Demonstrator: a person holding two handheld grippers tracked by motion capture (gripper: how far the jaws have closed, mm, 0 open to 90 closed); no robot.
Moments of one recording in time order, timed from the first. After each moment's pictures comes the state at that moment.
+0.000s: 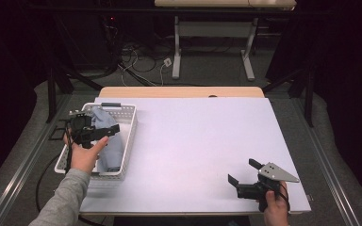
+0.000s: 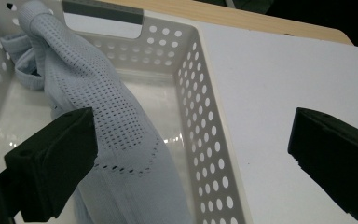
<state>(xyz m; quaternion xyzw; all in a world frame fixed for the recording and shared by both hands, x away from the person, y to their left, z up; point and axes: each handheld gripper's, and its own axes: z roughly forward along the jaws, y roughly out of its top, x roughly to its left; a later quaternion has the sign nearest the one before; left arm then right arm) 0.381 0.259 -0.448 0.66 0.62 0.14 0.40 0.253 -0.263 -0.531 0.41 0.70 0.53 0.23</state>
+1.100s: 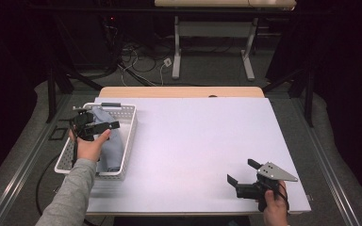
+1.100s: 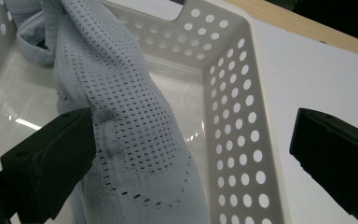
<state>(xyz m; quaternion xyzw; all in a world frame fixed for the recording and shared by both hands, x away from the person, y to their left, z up) 0.415 0.269 -0.475 0.62 0.68 0.10 0.38 0.255 -0.262 -0.533 0.41 0.71 0.53 0.23</state>
